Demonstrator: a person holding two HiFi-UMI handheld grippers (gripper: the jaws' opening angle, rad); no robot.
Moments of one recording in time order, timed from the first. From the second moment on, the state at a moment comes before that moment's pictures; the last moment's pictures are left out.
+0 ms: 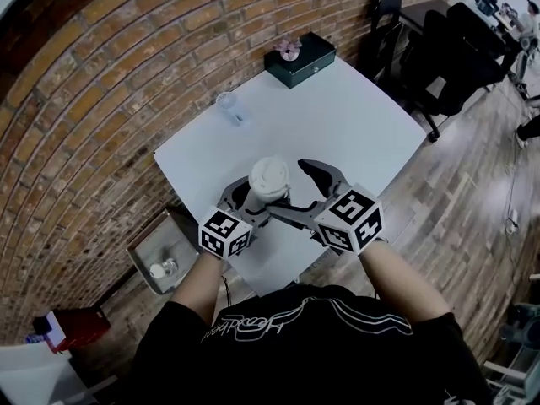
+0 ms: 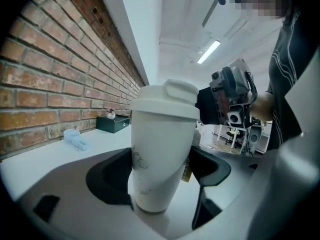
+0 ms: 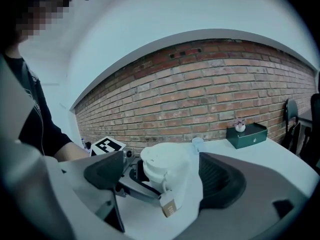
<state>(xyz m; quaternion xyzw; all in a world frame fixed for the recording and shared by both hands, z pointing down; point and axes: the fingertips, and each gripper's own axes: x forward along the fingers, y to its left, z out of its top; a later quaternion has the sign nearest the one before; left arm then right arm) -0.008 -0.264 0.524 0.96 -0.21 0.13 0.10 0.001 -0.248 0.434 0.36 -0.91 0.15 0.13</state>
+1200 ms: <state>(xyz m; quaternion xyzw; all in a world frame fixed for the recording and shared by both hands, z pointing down) -0.012 -0.261 0.526 0.97 -0.21 0.13 0.10 -0.030 -0.273 0.444 0.34 -0.92 0.12 0.18</state>
